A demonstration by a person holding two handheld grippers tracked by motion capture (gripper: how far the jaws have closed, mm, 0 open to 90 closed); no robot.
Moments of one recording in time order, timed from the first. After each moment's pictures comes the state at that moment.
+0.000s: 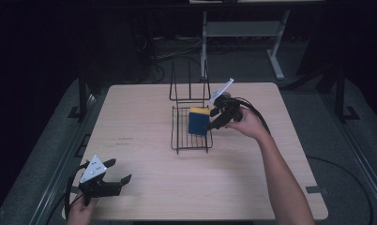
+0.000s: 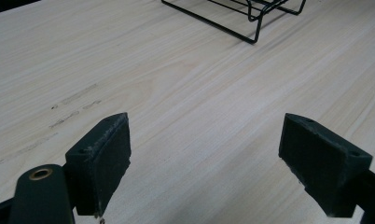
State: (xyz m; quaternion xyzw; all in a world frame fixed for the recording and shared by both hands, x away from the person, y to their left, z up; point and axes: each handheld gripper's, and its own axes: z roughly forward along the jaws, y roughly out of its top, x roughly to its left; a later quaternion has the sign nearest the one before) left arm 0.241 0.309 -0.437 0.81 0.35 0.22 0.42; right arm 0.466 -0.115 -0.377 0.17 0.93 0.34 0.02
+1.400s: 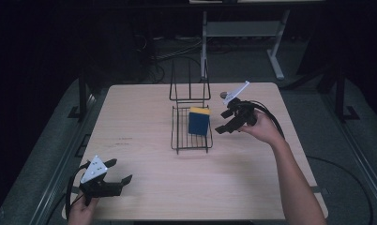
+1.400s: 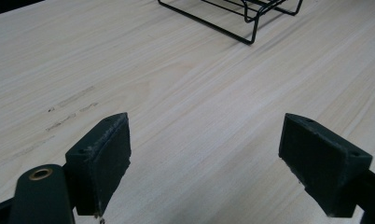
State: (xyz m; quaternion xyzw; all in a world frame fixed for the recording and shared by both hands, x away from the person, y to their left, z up) left arm 0.240 0.307 -0.436 0.81 0.35 0.22 0.42; right arm 0.447 -0.154 -0.373 0.21 0.92 0.33 0.02
